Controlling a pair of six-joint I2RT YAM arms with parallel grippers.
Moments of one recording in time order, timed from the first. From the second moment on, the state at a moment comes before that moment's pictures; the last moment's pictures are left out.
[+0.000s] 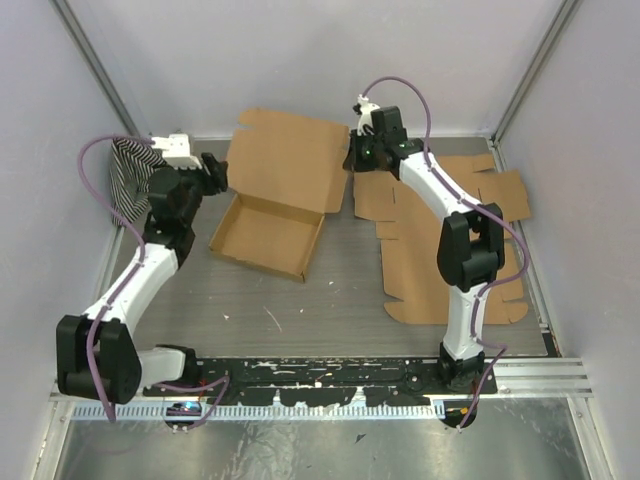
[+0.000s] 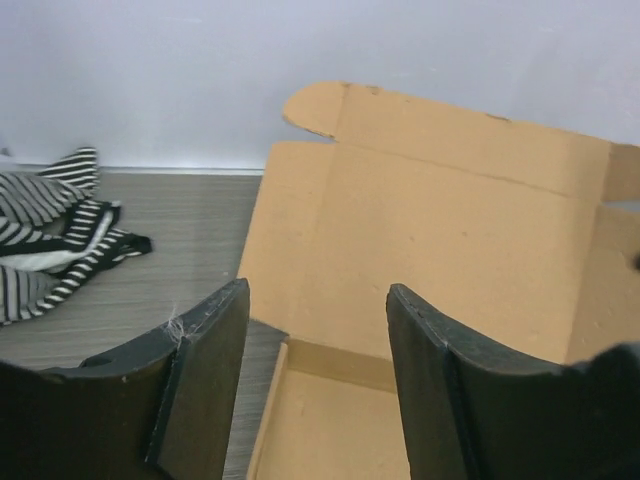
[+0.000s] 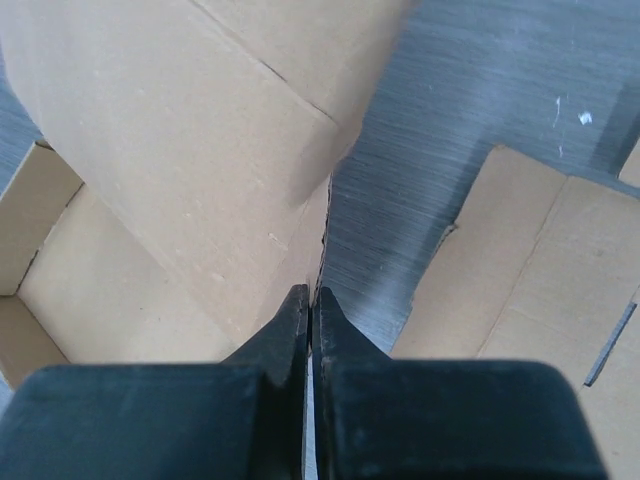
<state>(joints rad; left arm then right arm) -0.17 1.25 0.80 0.45 0.02 -0.18 0.32 2.03 1.80 -0.44 -0.28 0.19</state>
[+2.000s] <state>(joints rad) -0.08 1.61 1.46 -0.56 0.25 -0.12 0.44 1.82 1.65 -0.43 -0.20 -0.08</state>
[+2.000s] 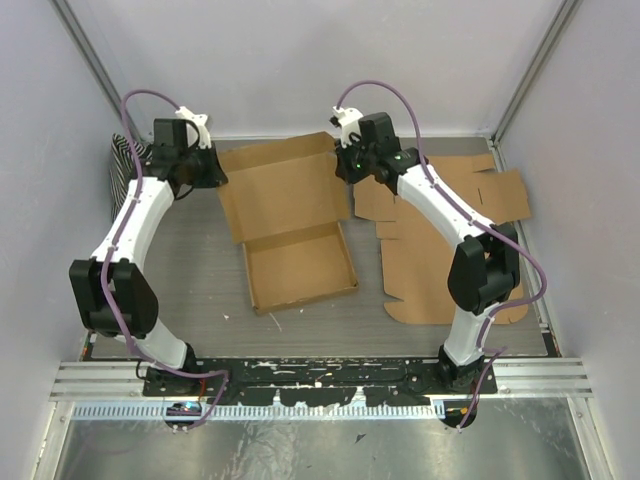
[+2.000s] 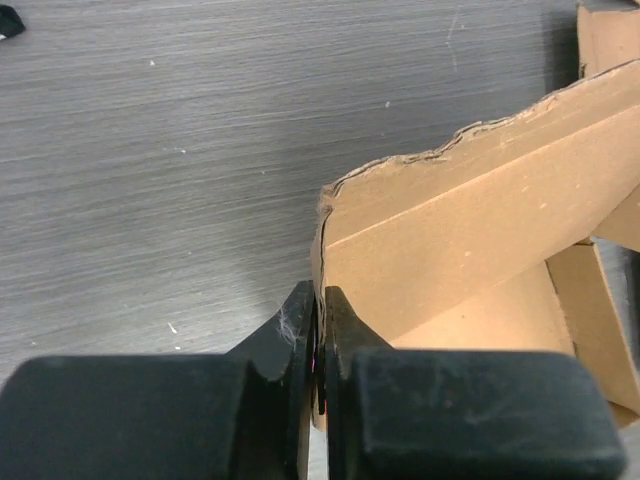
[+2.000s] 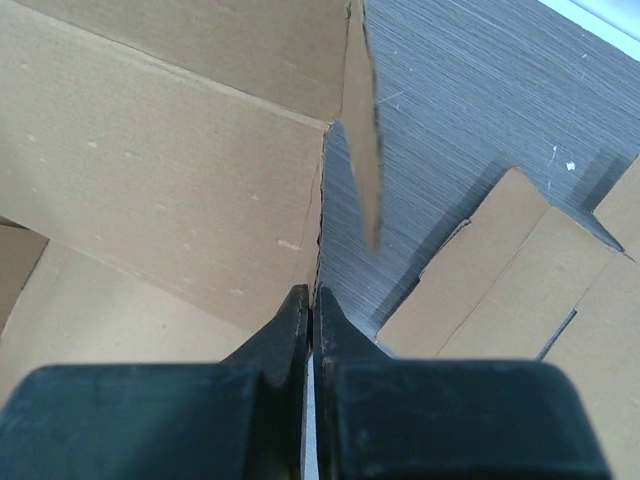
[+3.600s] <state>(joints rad) -0.18 1.45 1.28 -0.16 0.14 -0.11 0.52 1.89 1.65 -0.36 0.03 0.14</state>
